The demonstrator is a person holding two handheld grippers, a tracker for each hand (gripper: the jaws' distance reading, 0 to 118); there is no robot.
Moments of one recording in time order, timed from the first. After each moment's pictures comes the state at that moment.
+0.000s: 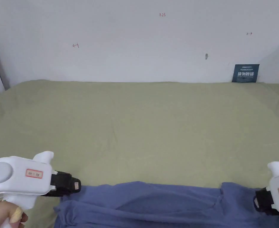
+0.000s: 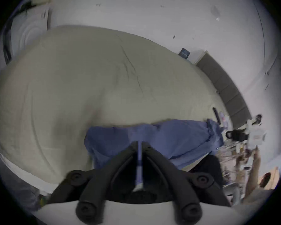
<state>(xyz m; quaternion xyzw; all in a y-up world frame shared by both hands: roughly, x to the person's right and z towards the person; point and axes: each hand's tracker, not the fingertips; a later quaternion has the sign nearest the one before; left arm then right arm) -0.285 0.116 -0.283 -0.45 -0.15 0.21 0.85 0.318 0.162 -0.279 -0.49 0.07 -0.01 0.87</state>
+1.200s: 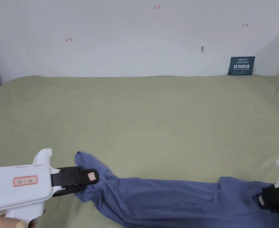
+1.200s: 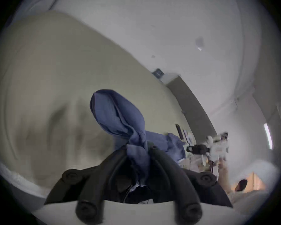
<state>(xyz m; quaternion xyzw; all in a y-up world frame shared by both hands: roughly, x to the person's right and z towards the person) -0.195 0.173 -0.256 -0.36 -0.27 0.27 0.85 0.334 0.162 -0.269 -0.50 0.08 -0.05 0.86</state>
